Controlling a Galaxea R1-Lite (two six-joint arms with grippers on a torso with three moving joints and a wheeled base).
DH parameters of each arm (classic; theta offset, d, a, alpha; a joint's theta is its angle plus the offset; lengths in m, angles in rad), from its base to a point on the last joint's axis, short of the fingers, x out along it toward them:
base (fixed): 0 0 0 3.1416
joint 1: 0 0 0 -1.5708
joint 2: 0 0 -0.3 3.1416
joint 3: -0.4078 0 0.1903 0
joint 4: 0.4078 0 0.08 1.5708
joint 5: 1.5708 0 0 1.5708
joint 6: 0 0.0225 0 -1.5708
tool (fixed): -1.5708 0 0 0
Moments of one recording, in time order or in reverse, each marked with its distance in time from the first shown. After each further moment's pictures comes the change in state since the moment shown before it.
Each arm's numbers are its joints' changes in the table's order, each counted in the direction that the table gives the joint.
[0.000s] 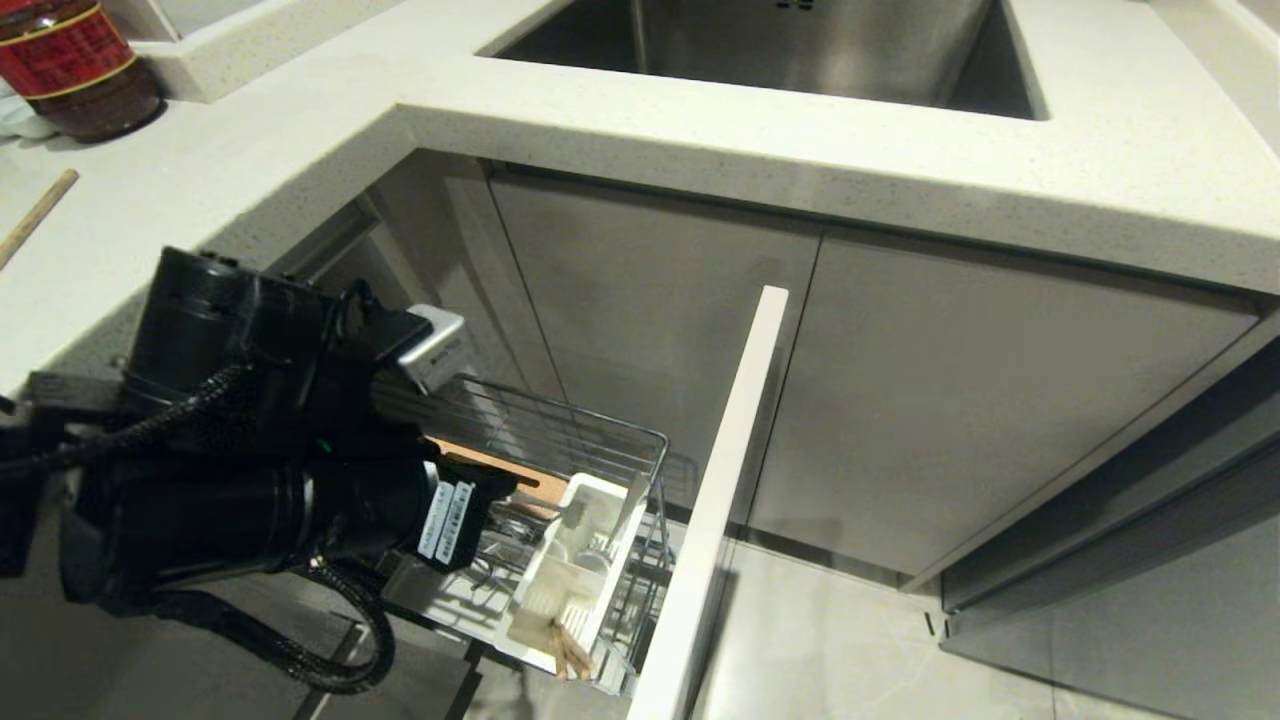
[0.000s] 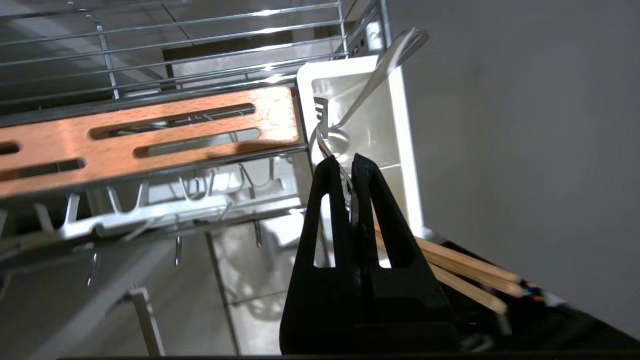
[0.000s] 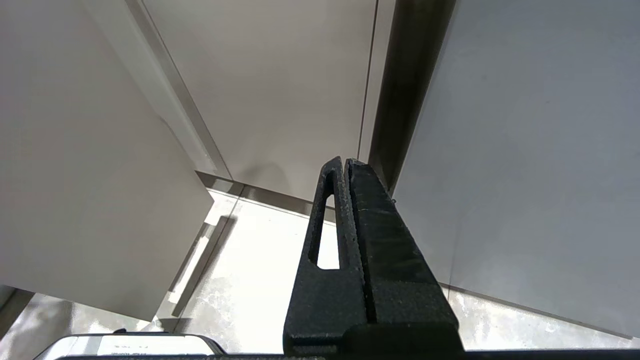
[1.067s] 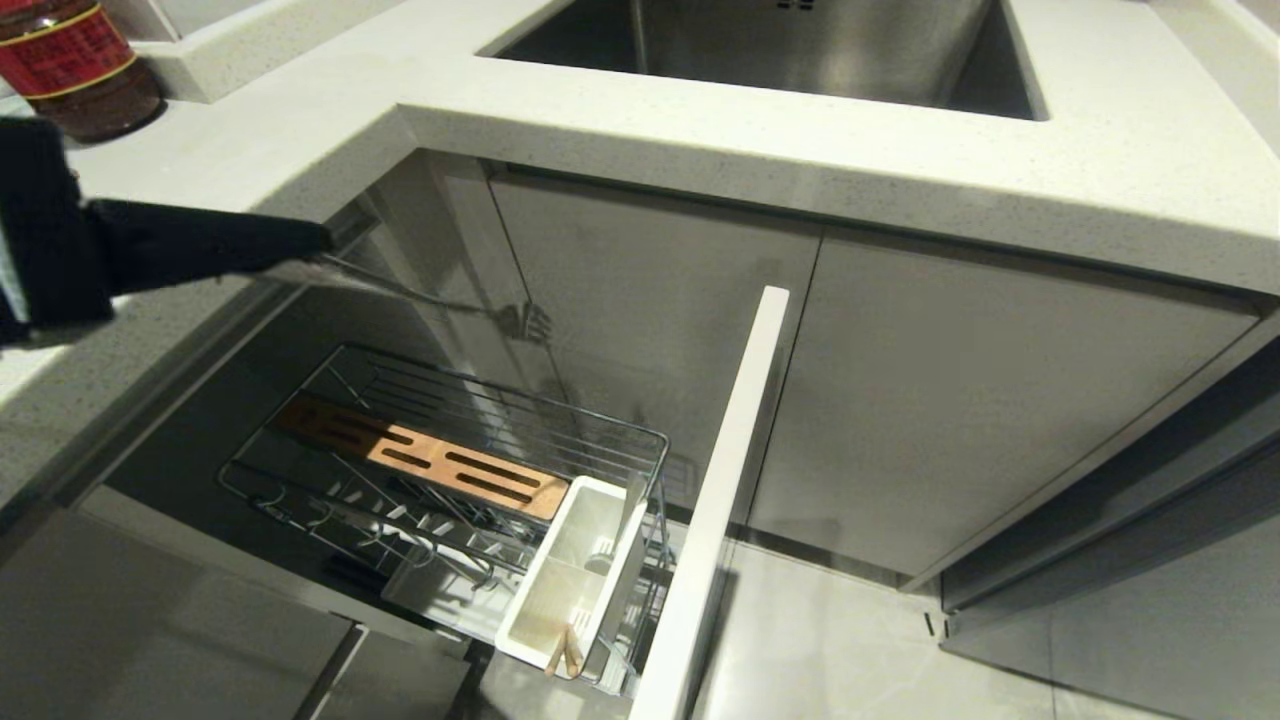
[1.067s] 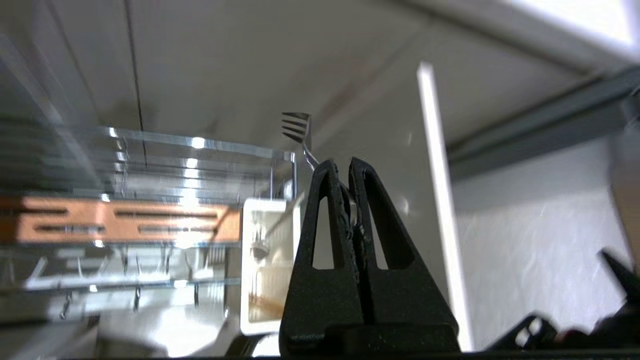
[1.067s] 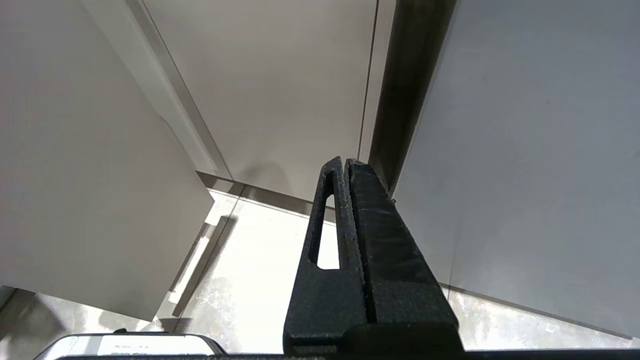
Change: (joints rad) left arm 0.063 0.274 -0.333 0.166 0.012 -0.255; right arm 0.000 0.000 0.000 0.000 0.000 0.000
